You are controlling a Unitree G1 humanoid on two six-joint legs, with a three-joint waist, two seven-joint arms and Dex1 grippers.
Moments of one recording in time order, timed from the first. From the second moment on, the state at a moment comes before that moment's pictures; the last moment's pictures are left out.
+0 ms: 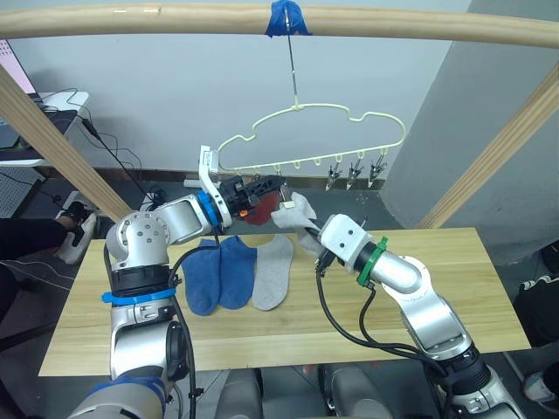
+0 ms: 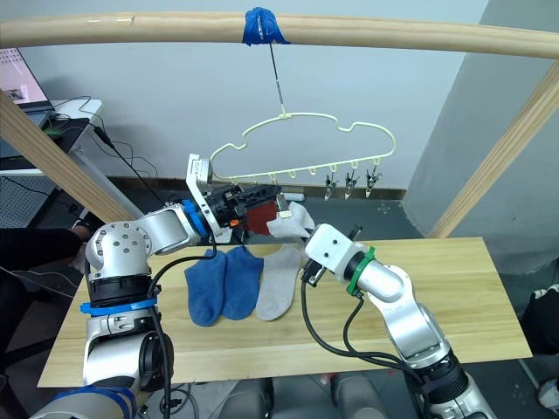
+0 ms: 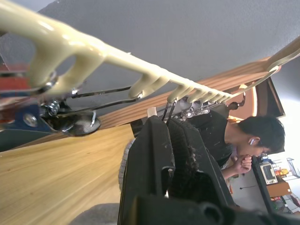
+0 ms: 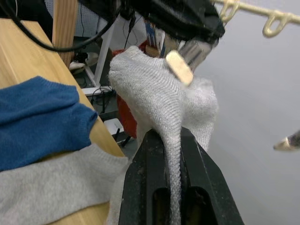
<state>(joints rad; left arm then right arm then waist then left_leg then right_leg) -0.72 0.32 0.33 0.14 -0.93 1.19 -0.49 -0.32 -0.28 0.34 -0.35 -0.18 0.32 0.51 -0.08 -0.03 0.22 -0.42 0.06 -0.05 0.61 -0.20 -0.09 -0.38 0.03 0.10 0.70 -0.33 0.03</state>
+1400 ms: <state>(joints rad) -0.61 0.48 0.29 -0.04 -0.97 1.20 -0.56 -0.38 -0.17 0.25 -0.07 -0.07 0.32 0.46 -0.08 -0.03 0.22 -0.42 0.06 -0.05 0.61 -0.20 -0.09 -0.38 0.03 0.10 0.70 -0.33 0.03</state>
